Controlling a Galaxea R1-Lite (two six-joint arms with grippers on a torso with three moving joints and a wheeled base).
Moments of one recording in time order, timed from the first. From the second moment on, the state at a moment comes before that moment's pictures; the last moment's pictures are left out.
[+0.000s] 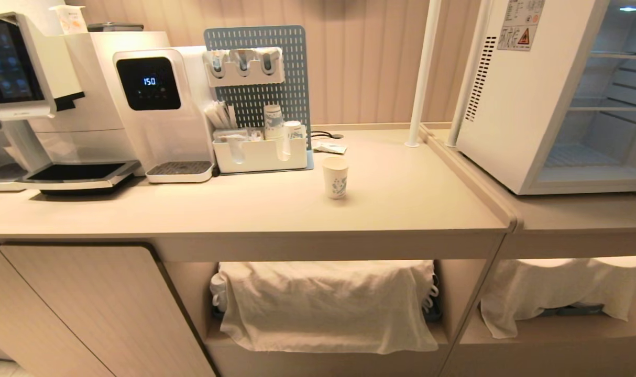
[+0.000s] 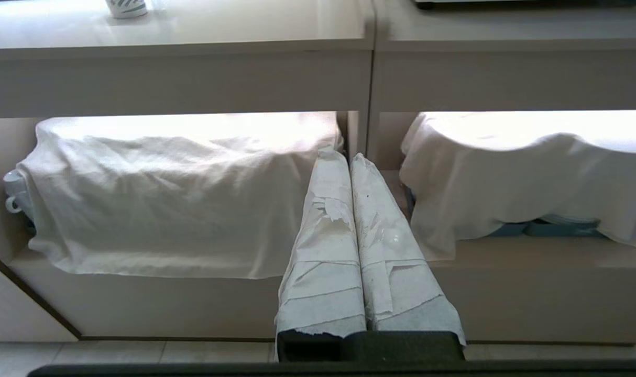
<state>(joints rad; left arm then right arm) 0.00 0.00 0.00 0.00 0.00 0.00 0.00 0.00 0.00 0.00 0.00 -0.03</state>
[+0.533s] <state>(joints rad) 0.00 0.00 0.00 0.00 0.00 0.00 0.00 0.00 0.00 0.00 0.00 -0.03</state>
